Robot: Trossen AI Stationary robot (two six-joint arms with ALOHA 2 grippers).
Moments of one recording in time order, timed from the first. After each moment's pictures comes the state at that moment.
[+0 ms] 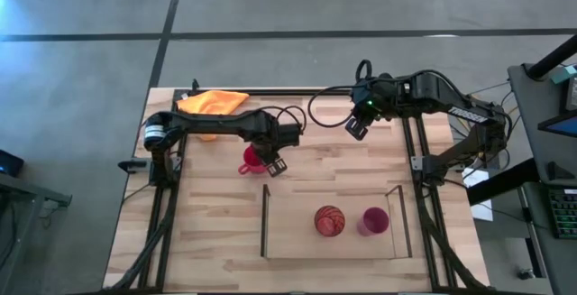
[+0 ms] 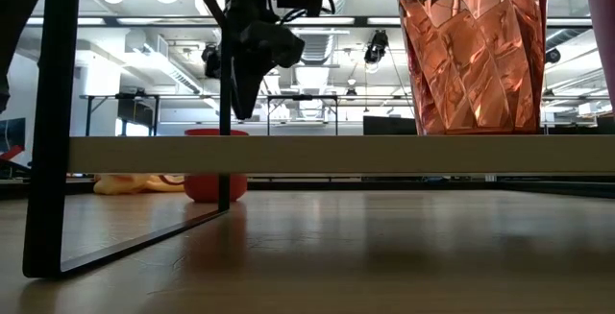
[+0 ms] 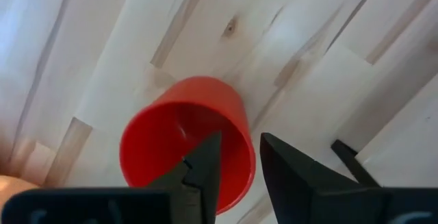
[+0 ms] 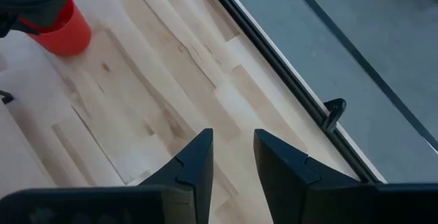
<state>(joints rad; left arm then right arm) 0.11 1.86 1.65 -1.26 -0.07 -0.47 -0.14 1.44 1.78 -1.40 0.39 0.34</state>
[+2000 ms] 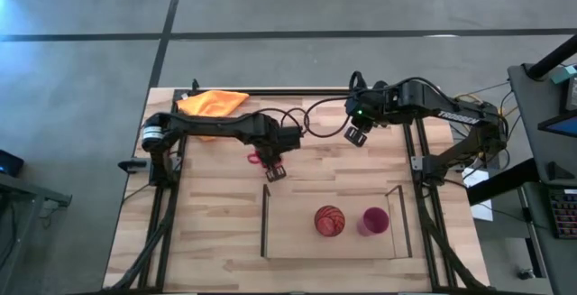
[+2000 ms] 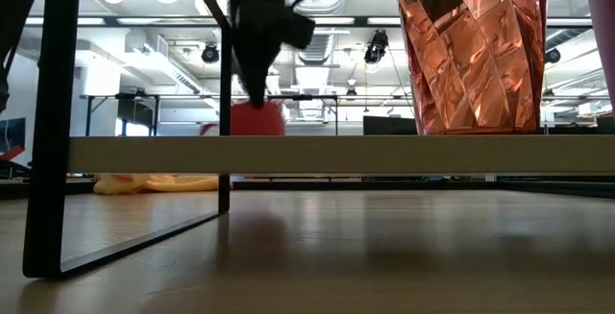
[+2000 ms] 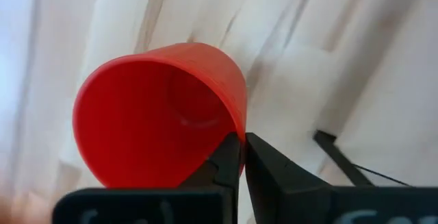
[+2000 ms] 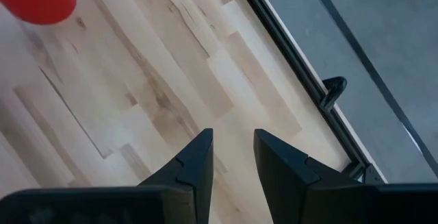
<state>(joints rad) 0.08 1.85 1.65 -1.20 -0.03 -0.28 -0.14 1.44 1.65 -1.40 0.39 0.32</state>
